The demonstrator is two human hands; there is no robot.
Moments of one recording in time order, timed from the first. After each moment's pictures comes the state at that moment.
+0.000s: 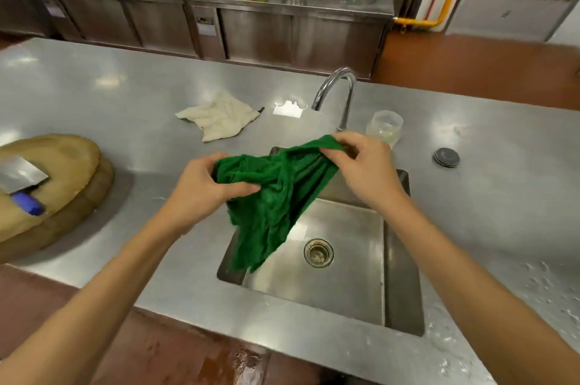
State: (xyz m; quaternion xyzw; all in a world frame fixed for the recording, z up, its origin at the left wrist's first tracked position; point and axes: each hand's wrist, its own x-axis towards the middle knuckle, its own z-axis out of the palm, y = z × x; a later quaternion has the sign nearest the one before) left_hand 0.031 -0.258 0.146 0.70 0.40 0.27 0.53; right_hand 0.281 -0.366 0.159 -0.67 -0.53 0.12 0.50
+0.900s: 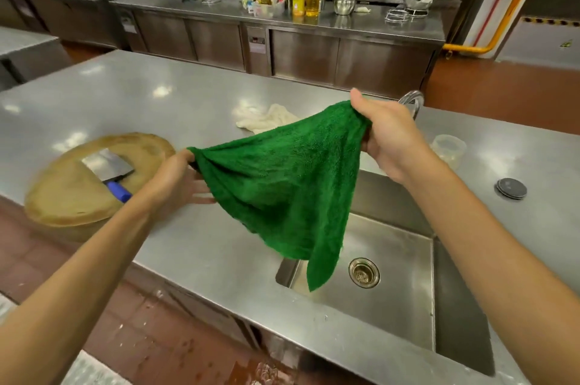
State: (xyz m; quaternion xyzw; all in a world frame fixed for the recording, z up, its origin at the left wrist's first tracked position) left_hand -0.127 -0.169 0.156 0.43 0.55 0.31 0.64; right_hand 0.180 -0.288 0.235 -0.57 -0.42 0.39 0.59
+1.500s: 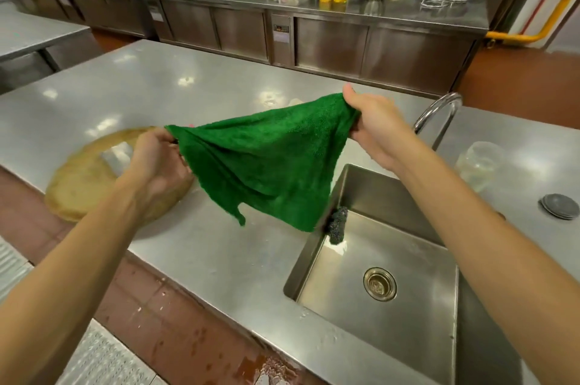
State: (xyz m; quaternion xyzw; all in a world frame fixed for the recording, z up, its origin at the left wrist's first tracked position) left_hand -0.115 -0.145 0.190 0.30 0.49 0.47 0.67; right_hand 0.191 -0.202 0.221 -0.54 -0.42 0.46 0.56
